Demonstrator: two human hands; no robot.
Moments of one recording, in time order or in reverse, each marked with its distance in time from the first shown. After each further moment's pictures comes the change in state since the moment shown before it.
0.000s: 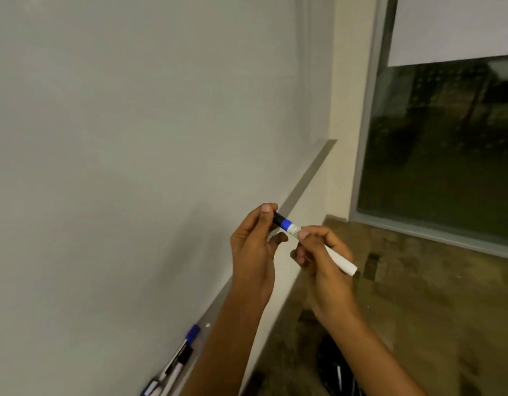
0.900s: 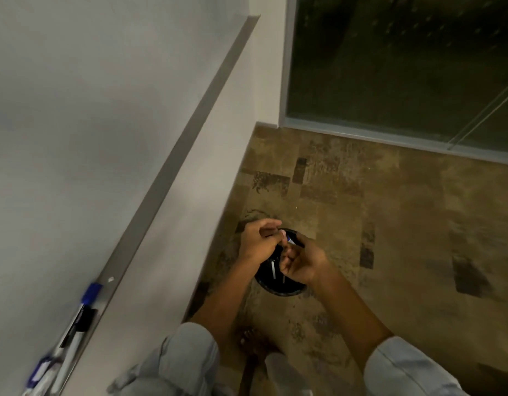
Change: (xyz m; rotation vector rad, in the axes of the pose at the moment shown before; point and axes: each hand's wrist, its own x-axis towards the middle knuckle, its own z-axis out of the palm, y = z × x) left_hand 0.001 -0.316 -0.004 0.711 -0.270 -0.507; right_hand 0.039 0.105 -0.271 0.283 0.642 0.995
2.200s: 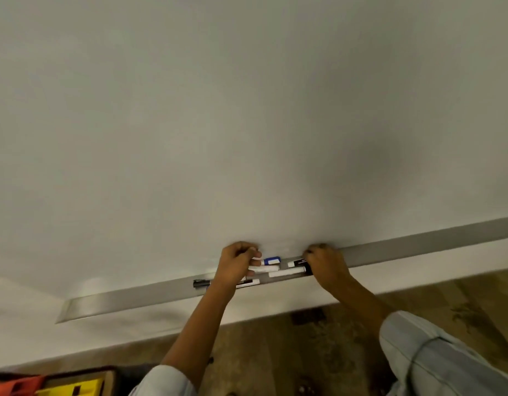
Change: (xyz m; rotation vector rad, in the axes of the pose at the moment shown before) left_hand -0.267 -0.115 -0.350 -0.534 1.030 -0.254; right_hand 0.080 0.314 0.230 2.433 0.828 1.317
